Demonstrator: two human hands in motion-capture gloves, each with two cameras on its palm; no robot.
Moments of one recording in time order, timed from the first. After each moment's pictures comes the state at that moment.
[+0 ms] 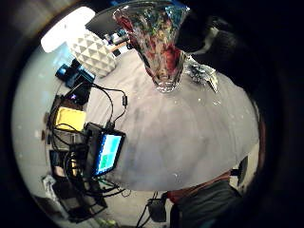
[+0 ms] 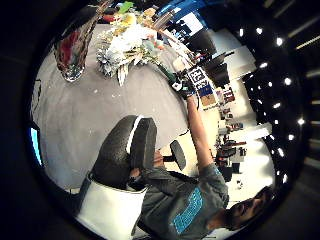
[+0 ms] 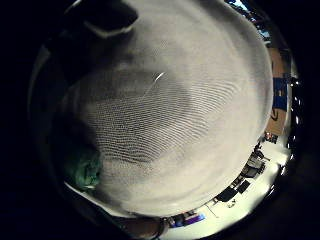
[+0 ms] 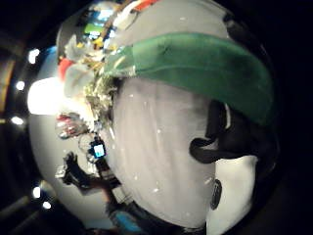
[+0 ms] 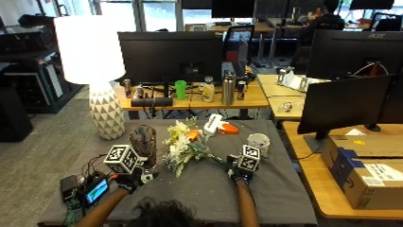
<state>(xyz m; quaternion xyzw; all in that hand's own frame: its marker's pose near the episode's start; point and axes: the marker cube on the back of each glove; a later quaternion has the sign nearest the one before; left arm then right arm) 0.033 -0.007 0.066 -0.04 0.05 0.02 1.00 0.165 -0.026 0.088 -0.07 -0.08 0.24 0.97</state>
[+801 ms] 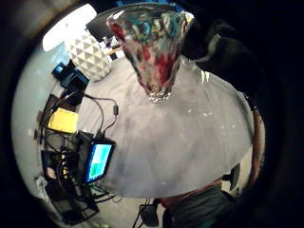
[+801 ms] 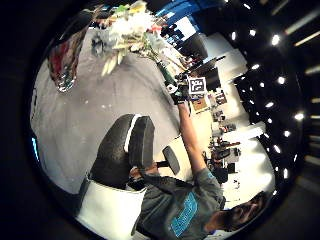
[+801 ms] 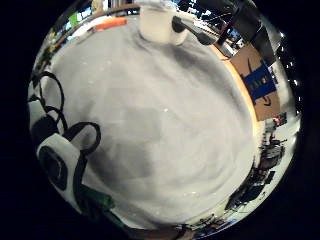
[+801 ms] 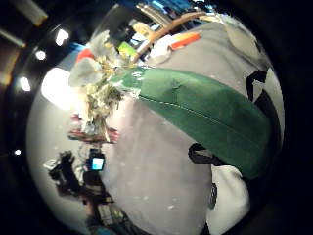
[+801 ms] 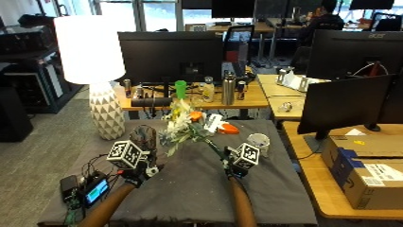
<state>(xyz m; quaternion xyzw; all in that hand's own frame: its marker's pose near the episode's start) 0.051 -0.028 0.059 -0.01 0.11 0.02 0.99 0.156 -0.067 0.068 0.16 -0.10 0.25 0.95</state>
